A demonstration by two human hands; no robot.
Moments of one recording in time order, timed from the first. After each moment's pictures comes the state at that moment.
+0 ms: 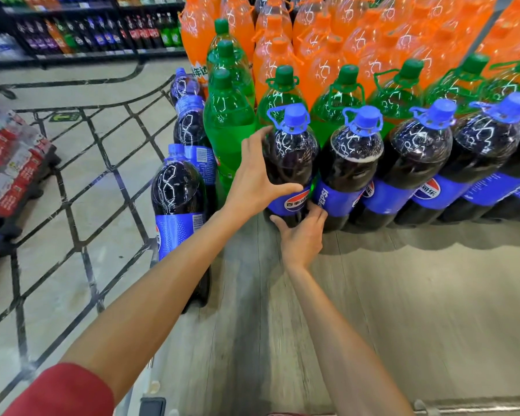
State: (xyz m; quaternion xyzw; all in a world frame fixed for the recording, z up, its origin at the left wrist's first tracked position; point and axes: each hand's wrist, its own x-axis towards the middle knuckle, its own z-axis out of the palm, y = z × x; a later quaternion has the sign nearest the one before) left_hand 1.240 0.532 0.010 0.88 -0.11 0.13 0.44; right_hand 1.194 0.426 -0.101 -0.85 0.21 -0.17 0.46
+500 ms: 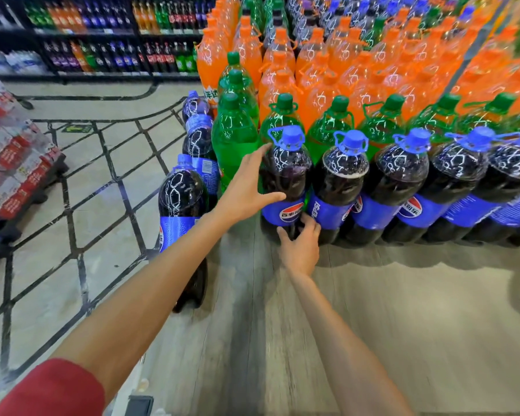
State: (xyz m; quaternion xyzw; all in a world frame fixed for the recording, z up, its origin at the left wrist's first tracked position) left_hand 1.227 0.543 0.030 0.91 -0.12 0.07 0.40; right_hand 1.184 0.404 -0.090 -0.84 0.16 -0.09 0.50
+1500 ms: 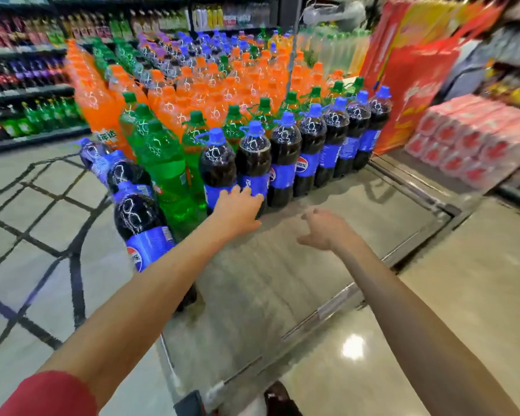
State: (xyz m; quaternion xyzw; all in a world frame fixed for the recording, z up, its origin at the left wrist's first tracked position) left_hand 1.104 0.521 0.079 0.92 -0.38 -0.02 -0.09; right_hand 1.005 0.338 0.051 -0.97 0.18 0.12 0.07
